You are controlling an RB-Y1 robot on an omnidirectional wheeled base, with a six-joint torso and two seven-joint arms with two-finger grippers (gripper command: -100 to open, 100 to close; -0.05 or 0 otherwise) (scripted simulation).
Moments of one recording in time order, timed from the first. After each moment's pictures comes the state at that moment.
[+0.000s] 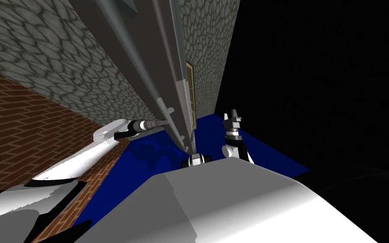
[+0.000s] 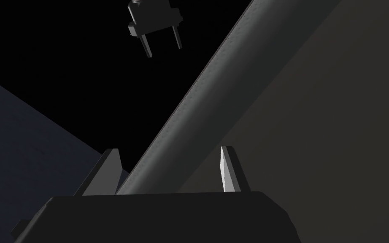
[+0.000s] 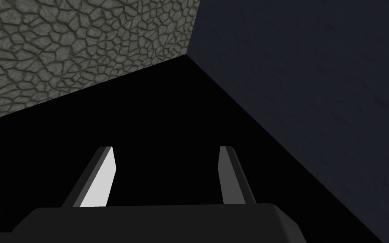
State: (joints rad) left arm -0.46 1.16 -0.32 -1.58 -0.41 -1.25 0.75; right arm 0.49 0.04 -0.01 -2.30 -0.10 -0.44 -0.02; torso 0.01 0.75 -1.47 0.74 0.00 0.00
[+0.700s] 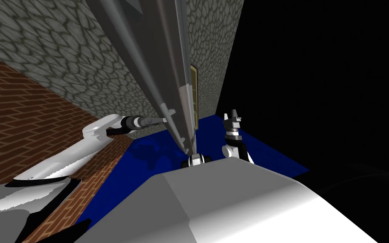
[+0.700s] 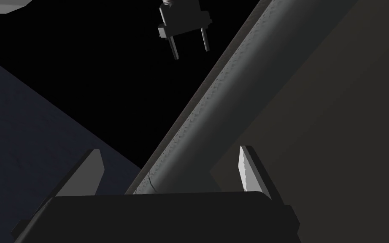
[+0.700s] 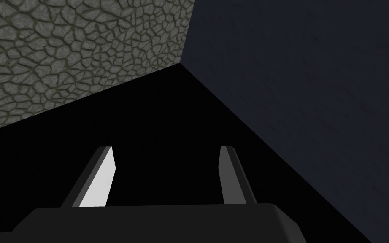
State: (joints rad) left arm -0.50 1.20 -0.30 -1.61 -0.36 -1.31 0.82; right arm 0.49 0.04 -0.01 -2.30 -0.10 -0.44 -0.02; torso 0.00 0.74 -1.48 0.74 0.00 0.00
